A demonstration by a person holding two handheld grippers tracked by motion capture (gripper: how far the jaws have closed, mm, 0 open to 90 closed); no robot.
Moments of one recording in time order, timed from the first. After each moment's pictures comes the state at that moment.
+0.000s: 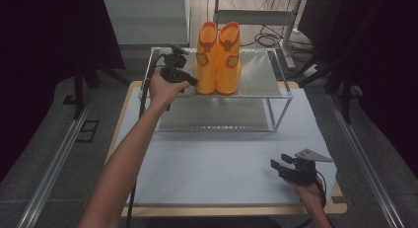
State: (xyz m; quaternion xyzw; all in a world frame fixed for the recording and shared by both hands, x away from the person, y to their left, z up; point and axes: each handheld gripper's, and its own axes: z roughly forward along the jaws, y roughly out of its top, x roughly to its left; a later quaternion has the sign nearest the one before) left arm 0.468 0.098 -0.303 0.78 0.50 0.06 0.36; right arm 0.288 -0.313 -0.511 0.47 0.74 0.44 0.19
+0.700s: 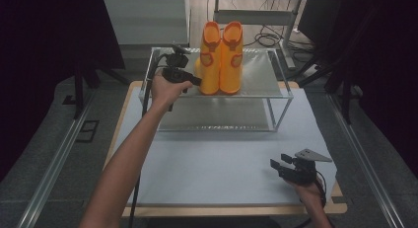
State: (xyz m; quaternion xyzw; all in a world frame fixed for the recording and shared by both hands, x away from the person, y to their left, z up) left arm 0.460 0.099 -0.298 0.78 0.49 0.06 0.38; right arm 0.288 -0.312 -0.510 0.47 0.74 0.44 0.18
